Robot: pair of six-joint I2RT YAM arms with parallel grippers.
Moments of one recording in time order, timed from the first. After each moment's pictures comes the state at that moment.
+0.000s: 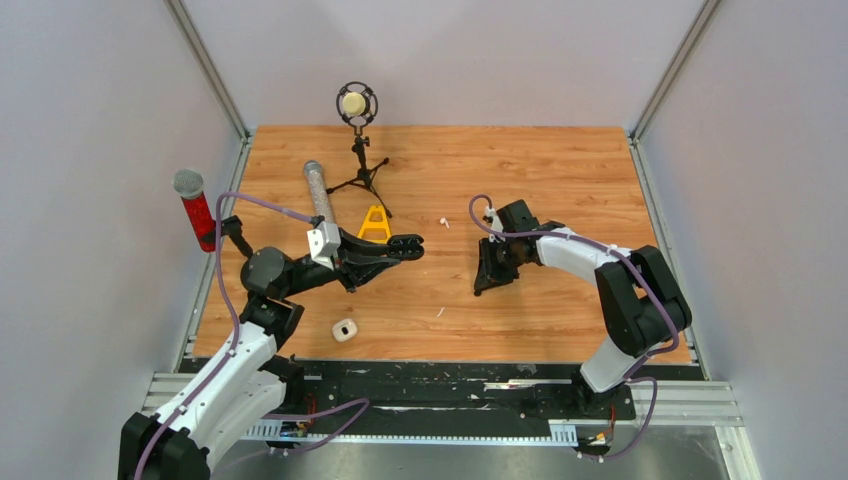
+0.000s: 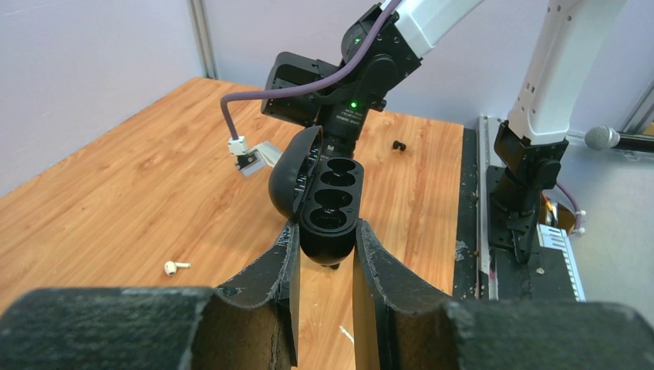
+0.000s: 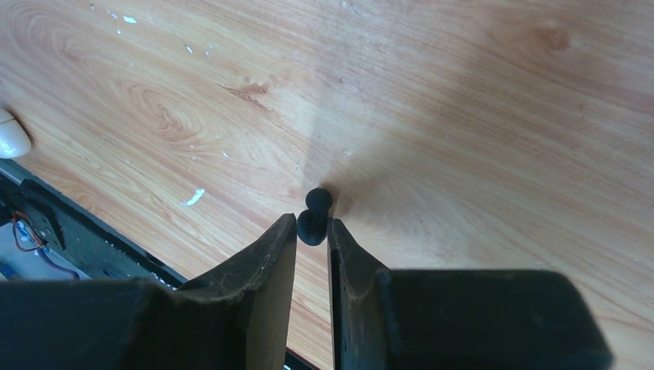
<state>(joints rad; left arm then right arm) -0.38 0.75 0.43 0.59 0.87 -0.22 0.44 1.65 0.92 -0.43 -0.39 0.35</state>
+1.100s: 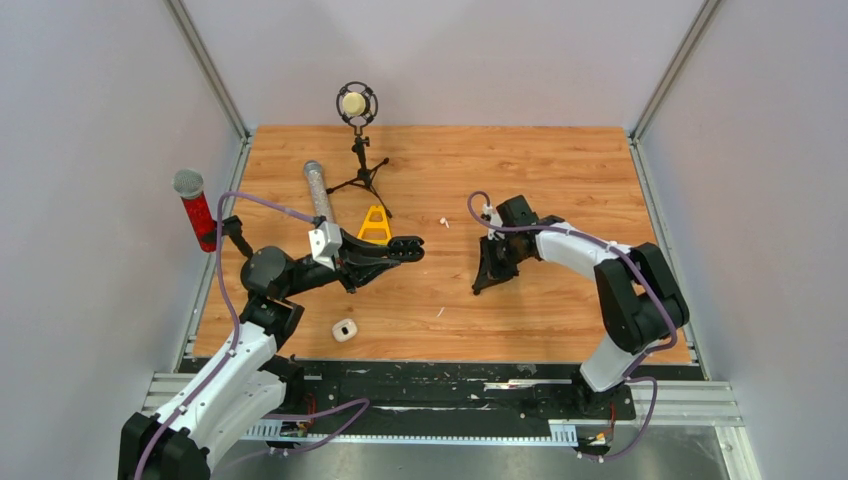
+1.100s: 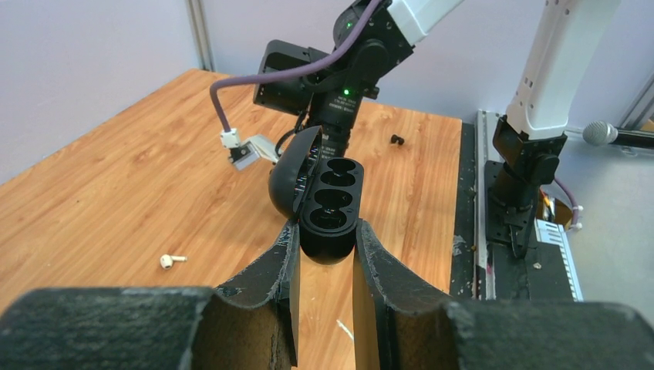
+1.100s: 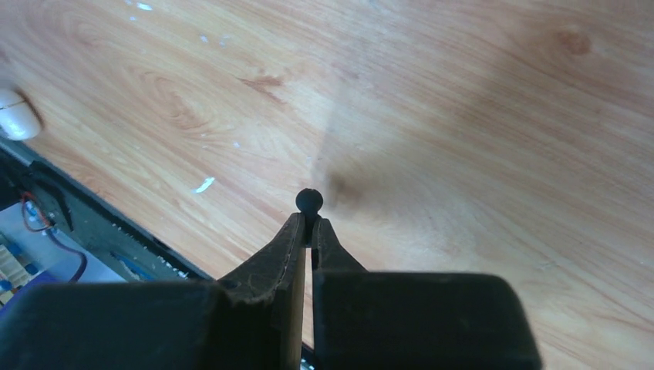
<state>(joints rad) -0.38 0.75 0.43 0.57 0.88 -0.21 0.43 1.67 0.95 -0.47 -0.42 0.33</state>
